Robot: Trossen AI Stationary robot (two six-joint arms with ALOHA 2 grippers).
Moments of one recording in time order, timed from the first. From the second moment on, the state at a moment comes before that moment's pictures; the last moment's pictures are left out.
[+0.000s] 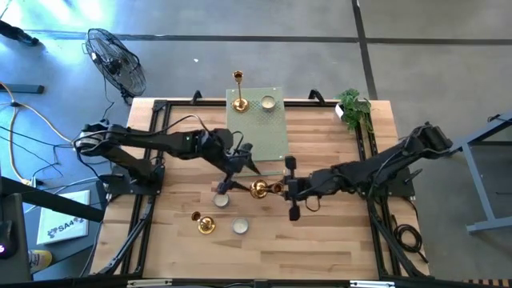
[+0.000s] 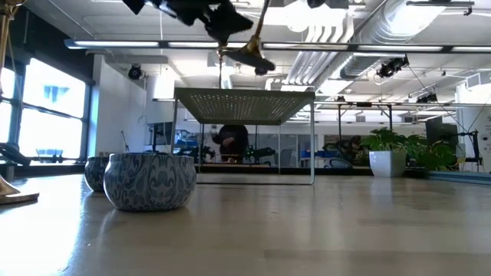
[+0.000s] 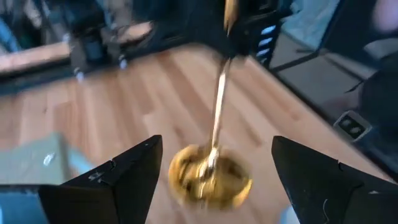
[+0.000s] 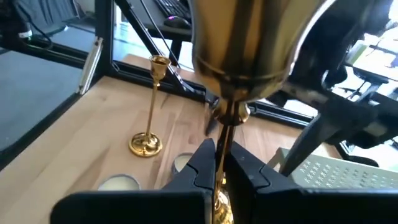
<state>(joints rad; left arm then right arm) 0.02 1.40 1.05 -0.10 0.43 0.25 0.34 1.41 0.92 0.26 0.32 -0.17</state>
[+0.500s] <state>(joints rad) -0.07 1.40 1.05 -0.12 0.26 0.23 0.31 1.53 1.10 0.19 0.26 -0.23</state>
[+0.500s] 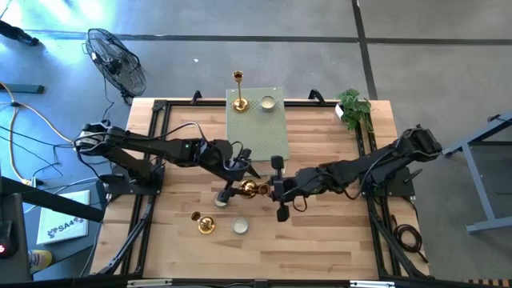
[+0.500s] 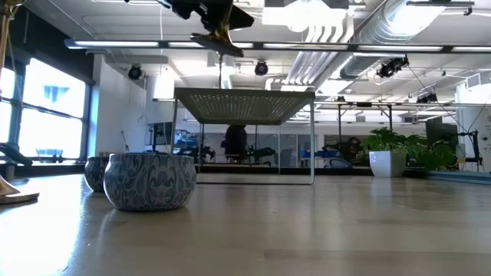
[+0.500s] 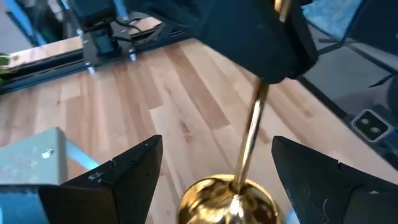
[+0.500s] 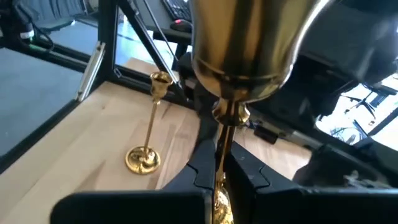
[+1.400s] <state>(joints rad) -0.07 1.40 1.05 -0.11 0.29 0.24 0.31 1.53 1.10 0.18 0.28 -0.24</state>
